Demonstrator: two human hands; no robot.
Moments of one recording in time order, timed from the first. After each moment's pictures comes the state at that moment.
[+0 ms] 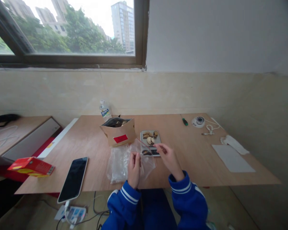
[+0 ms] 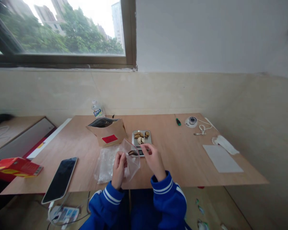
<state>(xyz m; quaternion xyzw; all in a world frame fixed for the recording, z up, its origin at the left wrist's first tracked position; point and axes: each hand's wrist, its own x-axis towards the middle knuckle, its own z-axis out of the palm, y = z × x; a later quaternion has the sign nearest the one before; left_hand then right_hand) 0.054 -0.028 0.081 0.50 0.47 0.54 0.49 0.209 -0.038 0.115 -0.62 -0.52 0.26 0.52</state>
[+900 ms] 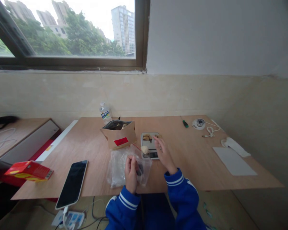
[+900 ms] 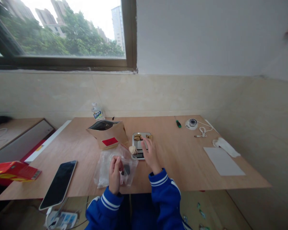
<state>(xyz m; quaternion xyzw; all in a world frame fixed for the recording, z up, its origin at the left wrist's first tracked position) 0.044 -0.025 0.078 0.42 0.45 0.58 0.54 0.210 0.003 0.087 -0.61 -0.62 0.13 0.48</state>
